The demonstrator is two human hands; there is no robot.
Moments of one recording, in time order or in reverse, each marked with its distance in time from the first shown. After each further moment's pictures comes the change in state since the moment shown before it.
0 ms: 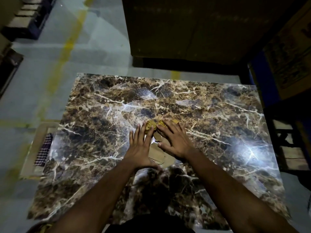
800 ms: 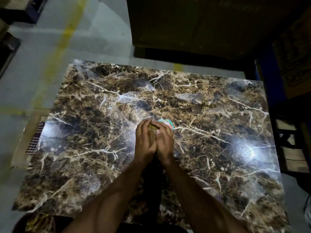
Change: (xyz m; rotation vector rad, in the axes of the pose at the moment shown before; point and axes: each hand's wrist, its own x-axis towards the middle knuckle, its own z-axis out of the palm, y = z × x) left_hand 0.024 0.057 0.032 -0.697 0.586 -0.188; right_hand 0.004 -0.062 0.043 0.806 0.530 0.331
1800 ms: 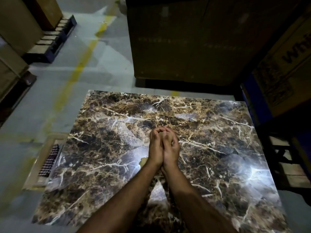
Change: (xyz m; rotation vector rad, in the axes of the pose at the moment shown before) left_hand 0.000 0.089 -0.025 -0.497 -0.113 -0.237; right_hand -0.017 -0.106 -0.020 0.605 0.088 0.253
